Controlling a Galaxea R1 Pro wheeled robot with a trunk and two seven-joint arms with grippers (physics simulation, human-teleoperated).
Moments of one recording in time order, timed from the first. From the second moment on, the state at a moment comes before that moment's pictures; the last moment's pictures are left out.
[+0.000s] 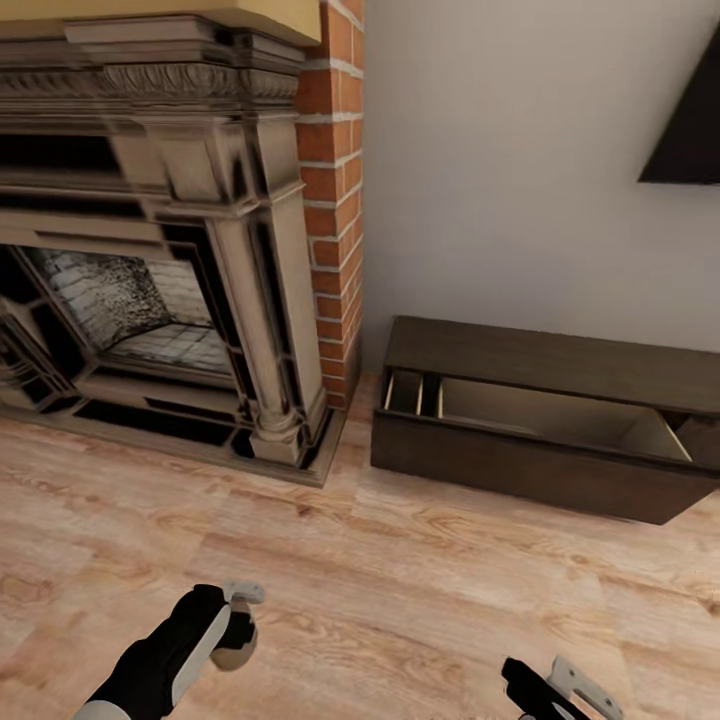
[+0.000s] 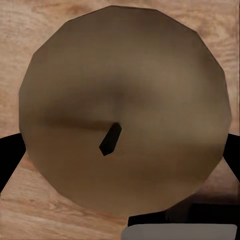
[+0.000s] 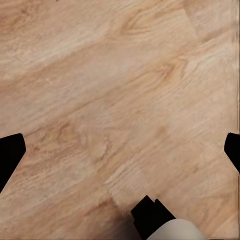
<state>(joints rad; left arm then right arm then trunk) -0.45 0.10 -0.30 -0.84 0.30 0.84 0.25 0.00 0.02 0.08 -1.31 -0.63 0.27 -0.78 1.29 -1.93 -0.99</state>
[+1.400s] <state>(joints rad) -0.44 -0.02 -0.39 -0.84 0.30 0.79 0.26 0.00 0.02 -0.12 -1.21 -0.68 0.27 -0.71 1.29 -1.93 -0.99</state>
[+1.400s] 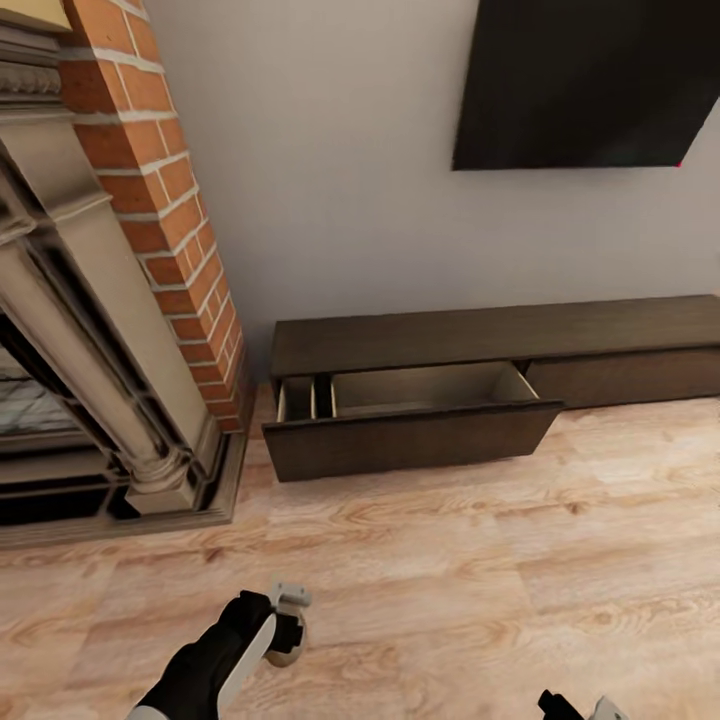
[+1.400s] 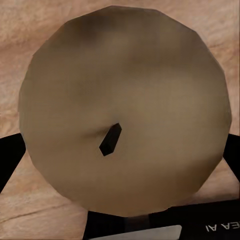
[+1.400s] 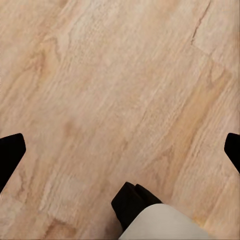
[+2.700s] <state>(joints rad) -0.44 -0.03 -0.38 -0.84 0.30 0.77 0.26 0.00 0.03 -0.17 -1.16 -0.73 0.24 -0.71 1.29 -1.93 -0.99</state>
